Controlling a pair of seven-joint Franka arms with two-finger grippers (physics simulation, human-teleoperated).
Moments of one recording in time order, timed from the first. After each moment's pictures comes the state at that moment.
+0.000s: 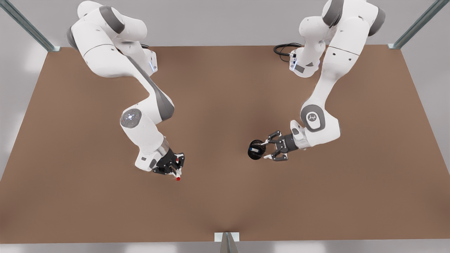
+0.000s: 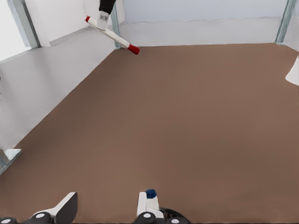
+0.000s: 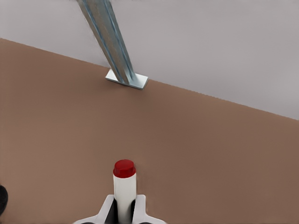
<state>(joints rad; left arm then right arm) -0.03 0.41 -0.25 -1.91 -1.23 2.32 2.20 0.01 0.58 0.52 -1.46 -0.22 2.41 0.16</state>
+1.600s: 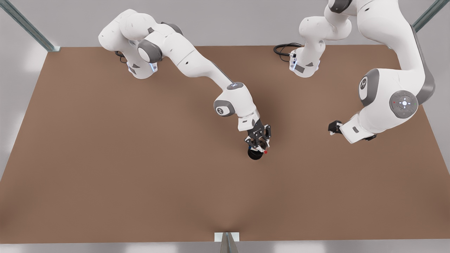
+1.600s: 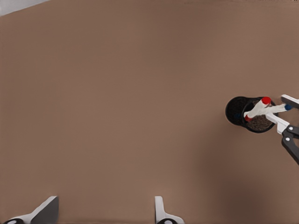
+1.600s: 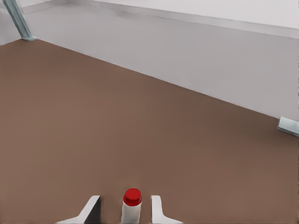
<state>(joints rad) -0.07 0.25 -0.05 -1.47 0.04 1.61 0.15 0.99 1.00 -0.18 -1.09 -0.31 2.86 0.64</state>
